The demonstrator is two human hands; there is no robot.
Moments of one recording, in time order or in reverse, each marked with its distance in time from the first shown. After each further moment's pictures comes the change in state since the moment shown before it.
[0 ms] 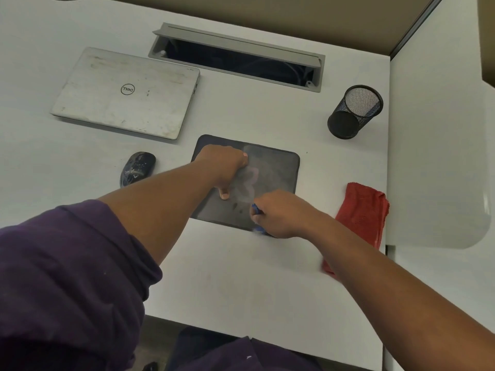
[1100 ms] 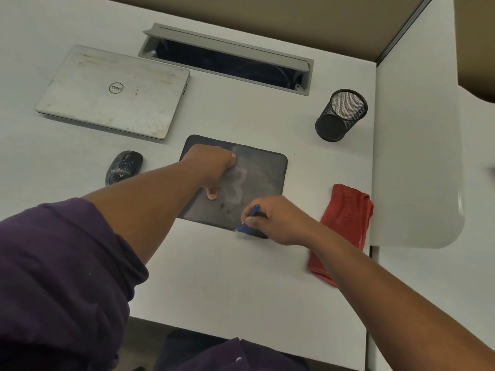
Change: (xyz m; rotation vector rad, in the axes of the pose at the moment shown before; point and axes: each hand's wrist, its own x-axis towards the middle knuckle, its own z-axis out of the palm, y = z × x) left_hand 0.000 0.002 -0.002 0.034 -0.017 -0.016; right_hand -0.024 0.017 0.011 0.431 0.118 0.004
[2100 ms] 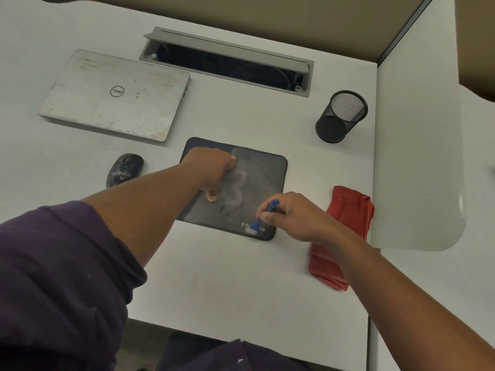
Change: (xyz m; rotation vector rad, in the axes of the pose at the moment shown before) left_hand -0.003 0.001 -0.002 -0.001 -0.003 -0.006; right_hand -0.011 0.018 -0.026 0.103 0.028 0.031
